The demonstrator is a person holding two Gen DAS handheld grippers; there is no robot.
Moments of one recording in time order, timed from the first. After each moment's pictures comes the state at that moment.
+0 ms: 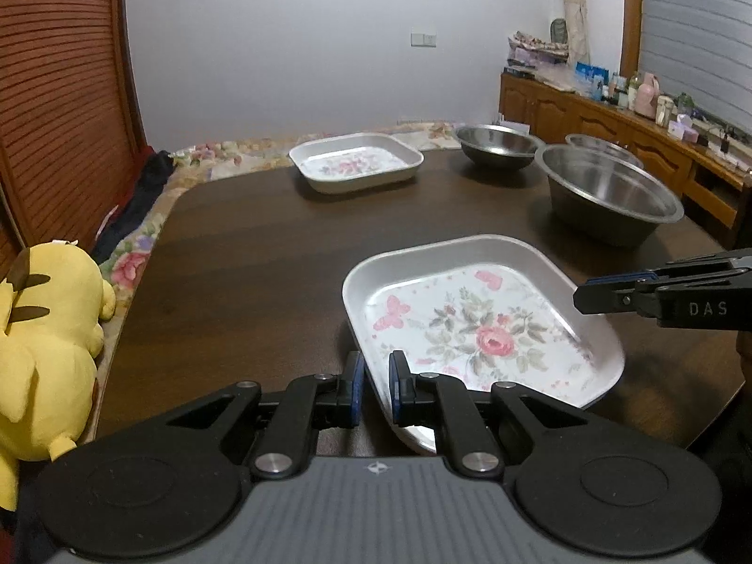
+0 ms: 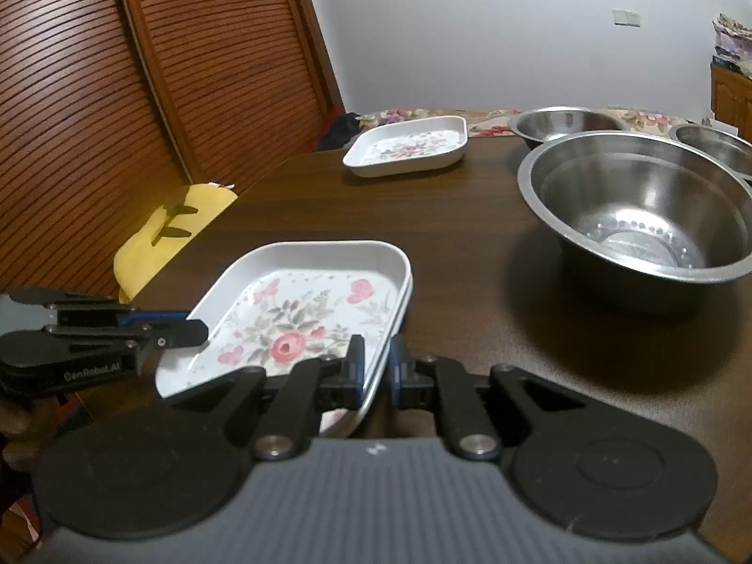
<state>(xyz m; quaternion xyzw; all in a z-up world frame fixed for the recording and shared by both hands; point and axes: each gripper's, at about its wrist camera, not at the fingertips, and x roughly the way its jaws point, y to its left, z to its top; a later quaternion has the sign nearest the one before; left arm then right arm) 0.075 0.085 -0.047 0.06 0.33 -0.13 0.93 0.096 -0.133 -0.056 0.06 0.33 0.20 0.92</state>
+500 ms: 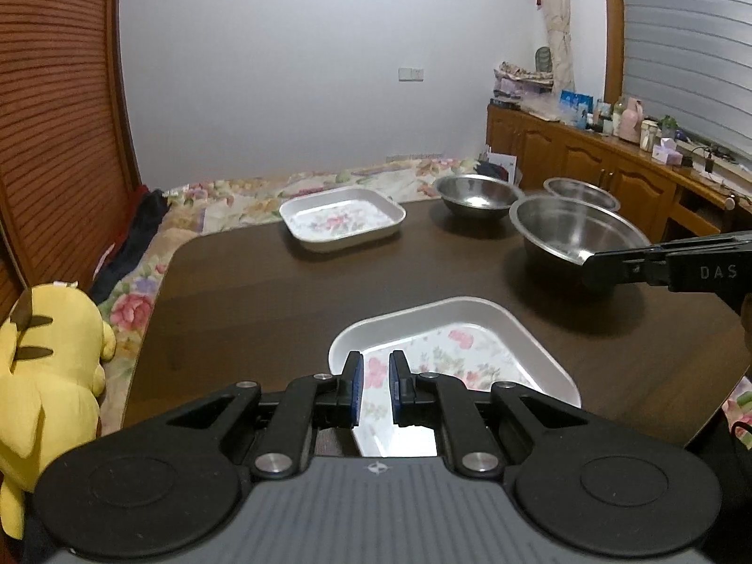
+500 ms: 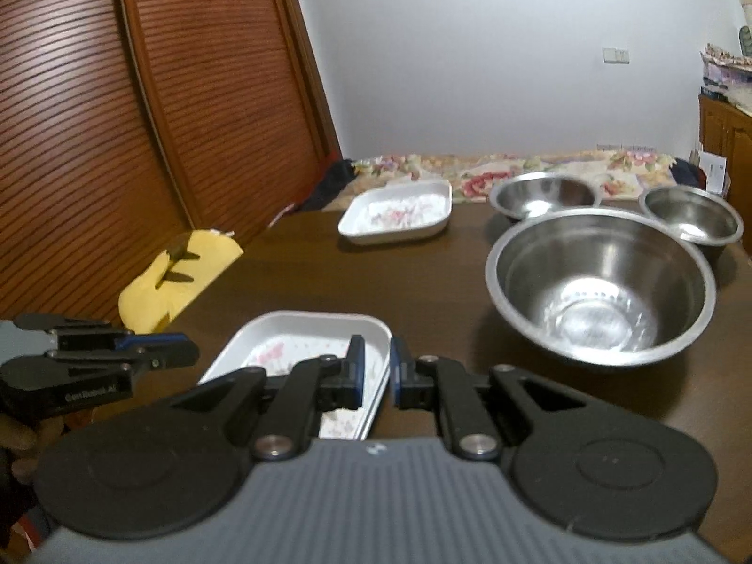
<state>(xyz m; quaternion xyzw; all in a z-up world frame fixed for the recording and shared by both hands) 0.066 0.077 -0.011 0.06 0.28 -0.15 0.95 0.087 -0.151 -0.010 0.06 0.28 0.20 0.94</state>
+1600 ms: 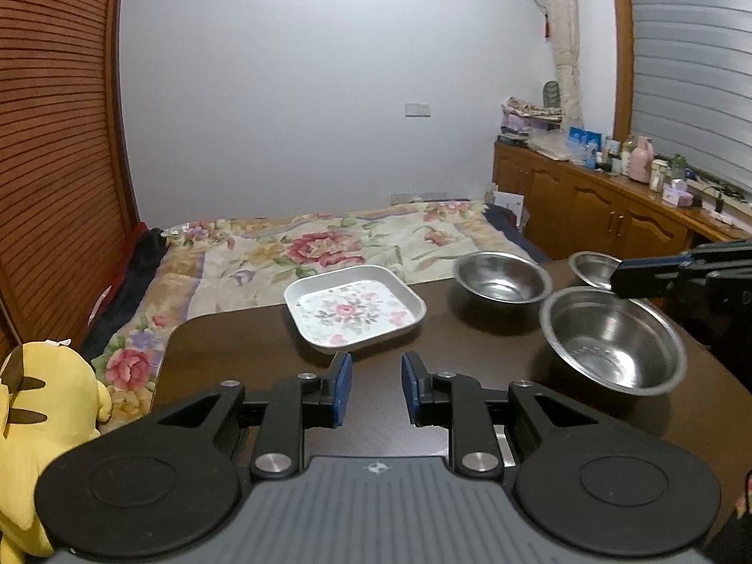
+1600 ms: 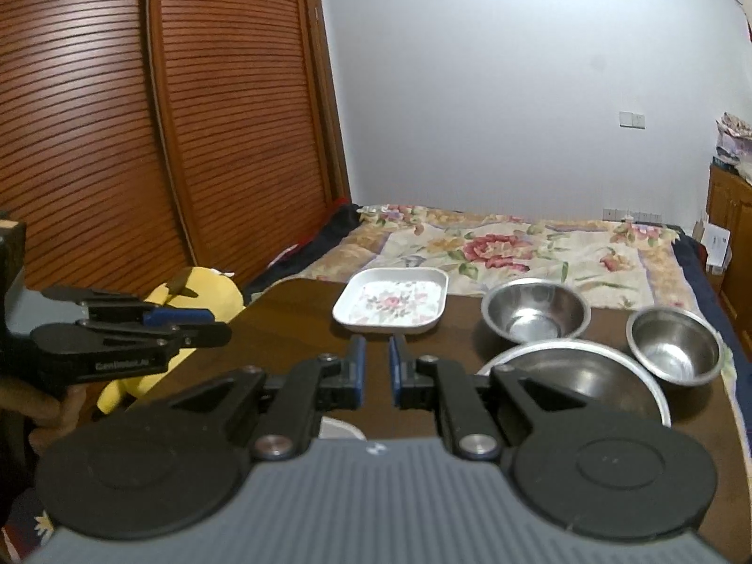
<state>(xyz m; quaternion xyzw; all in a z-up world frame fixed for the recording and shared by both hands) 0.147 0.071 0.029 0.05 0.25 -0.14 0.96 0.130 -0.150 0.046 0.00 0.23 0.21 0.95</state>
